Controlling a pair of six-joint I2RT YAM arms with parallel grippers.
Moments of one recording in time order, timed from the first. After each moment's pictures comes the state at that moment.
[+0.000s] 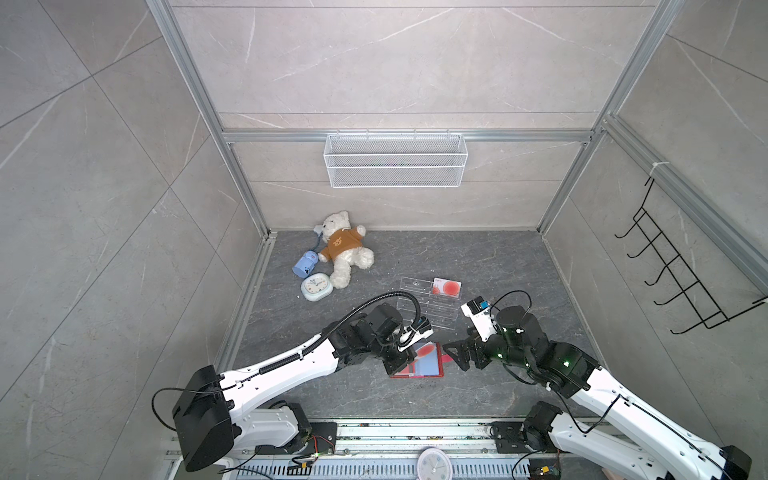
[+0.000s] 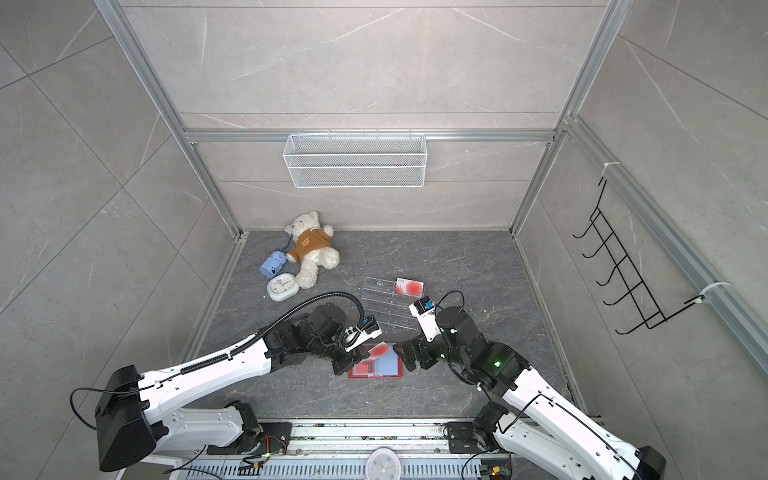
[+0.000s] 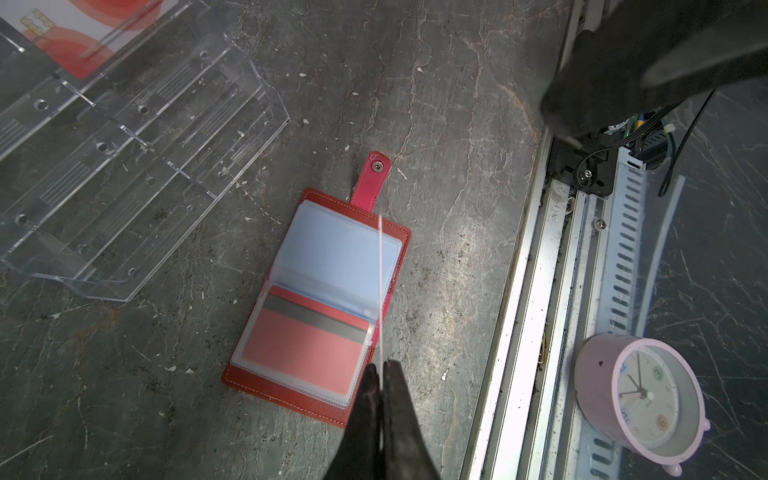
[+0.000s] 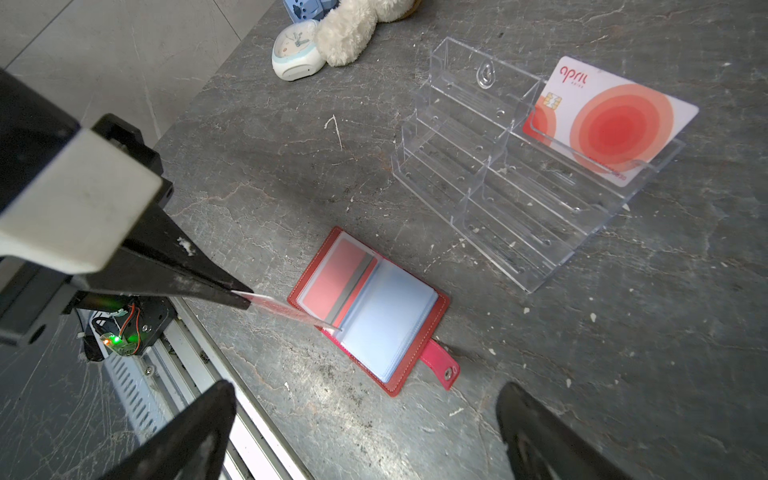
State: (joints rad) left arm -0.98 1.25 0.92 -0.54 0.27 0.15; right arm 0.73 0.80 0.75 -0.63 -0.14 0.26
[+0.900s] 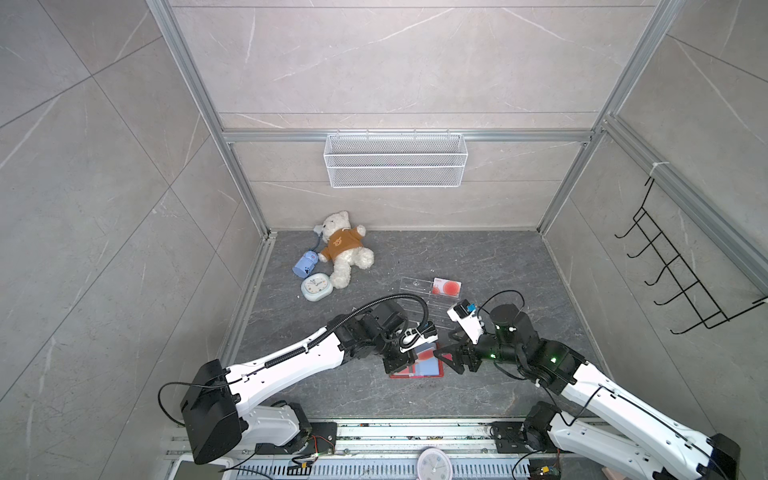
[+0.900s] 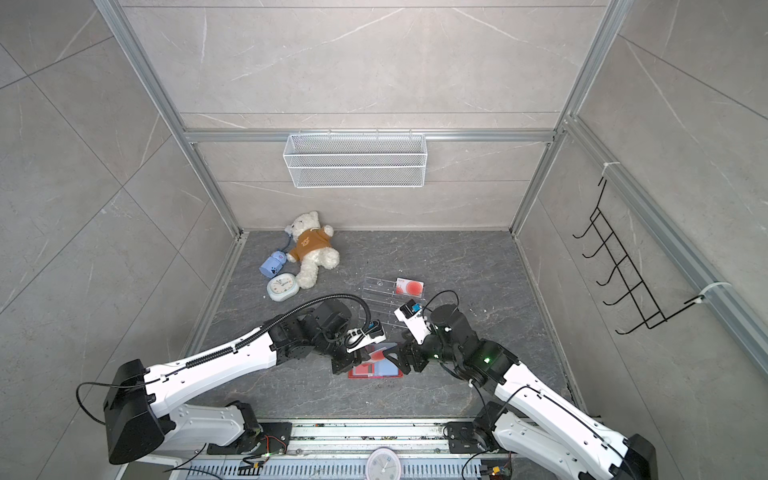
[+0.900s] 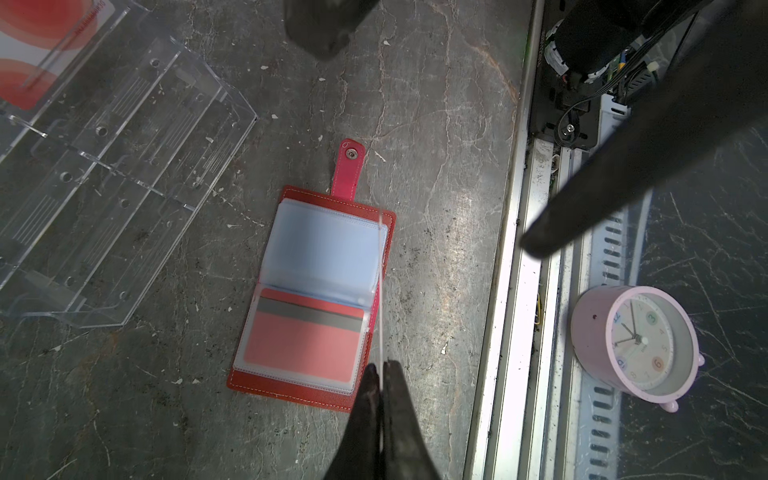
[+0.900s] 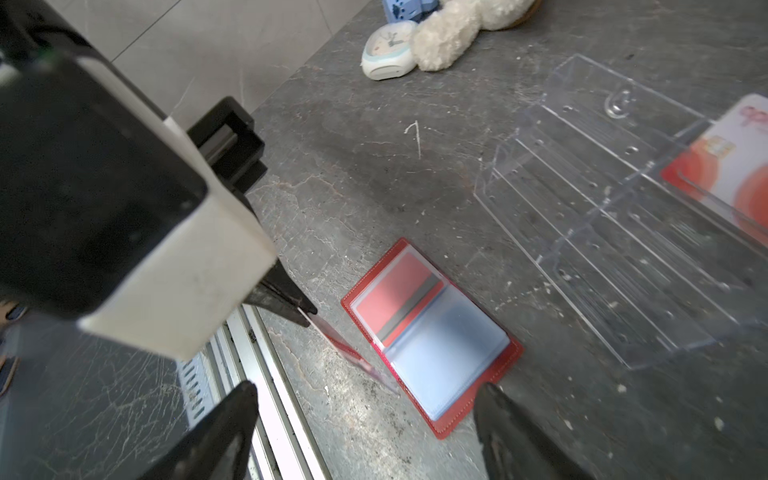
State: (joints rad) left arm -0.98 1.30 1.01 -0.68 0.32 0.30; right arm 0.73 0.88 0.70 -0.46 -0.39 0.15
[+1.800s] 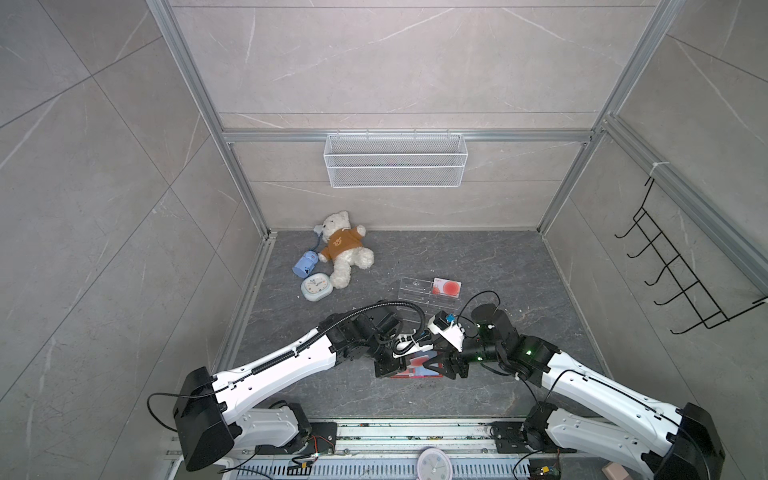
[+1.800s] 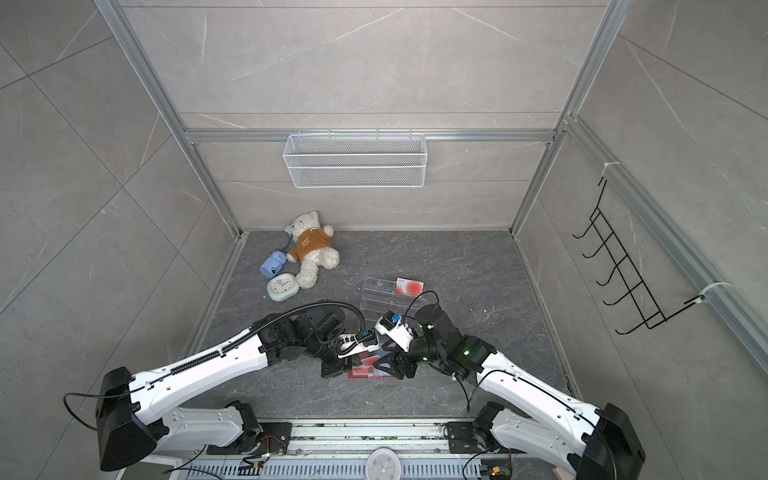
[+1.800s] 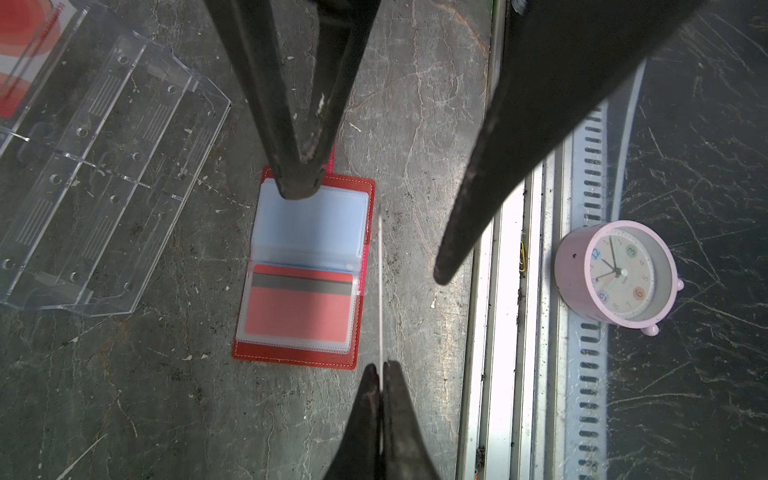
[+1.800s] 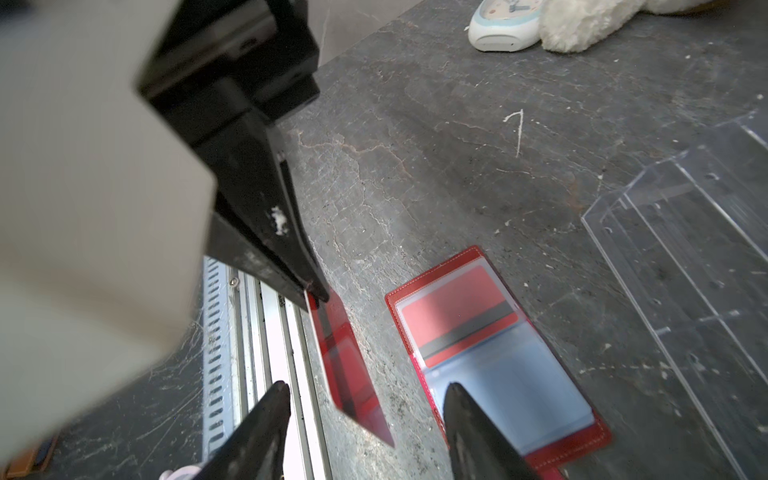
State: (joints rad) left arm -0.98 1.24 1.03 -0.81 0.33 0.42; right arm 0.77 1.02 0.67 -0.32 -0.57 -0.04
